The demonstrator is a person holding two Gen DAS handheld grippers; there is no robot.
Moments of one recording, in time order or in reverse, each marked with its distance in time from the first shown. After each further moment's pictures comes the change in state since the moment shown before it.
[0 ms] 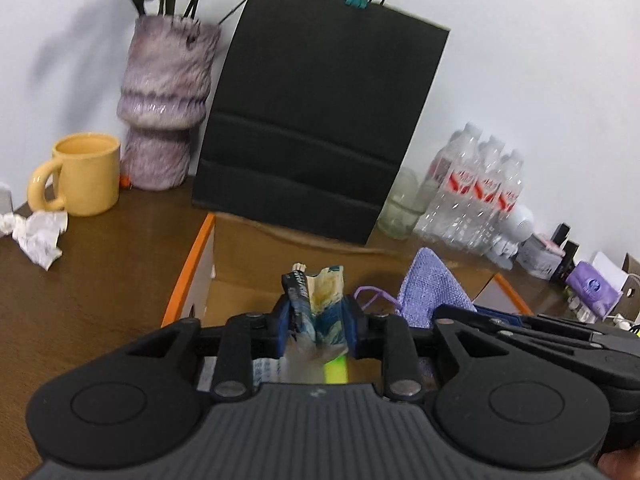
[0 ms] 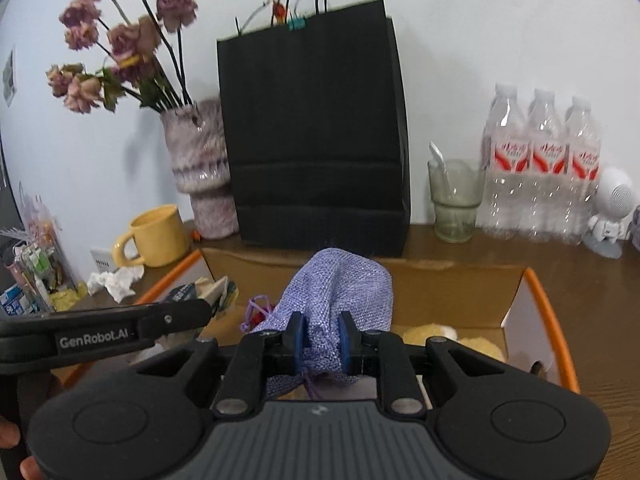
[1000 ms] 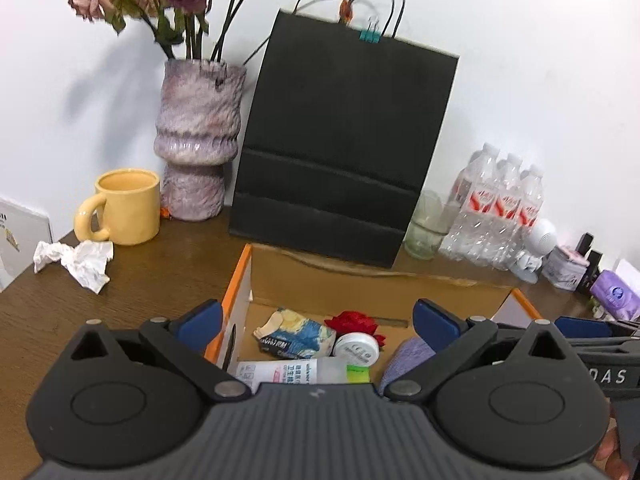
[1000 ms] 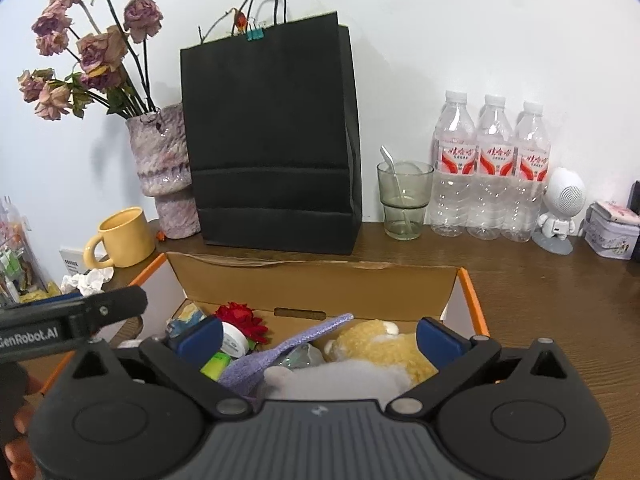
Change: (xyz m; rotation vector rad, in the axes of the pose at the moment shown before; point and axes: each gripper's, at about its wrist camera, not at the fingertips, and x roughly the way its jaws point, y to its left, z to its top) left arm -0.040 -0.013 0.007 0.031 -0.094 0.104; right arm -0.038 -0.011 0.012 0.013 0.018 -0.122
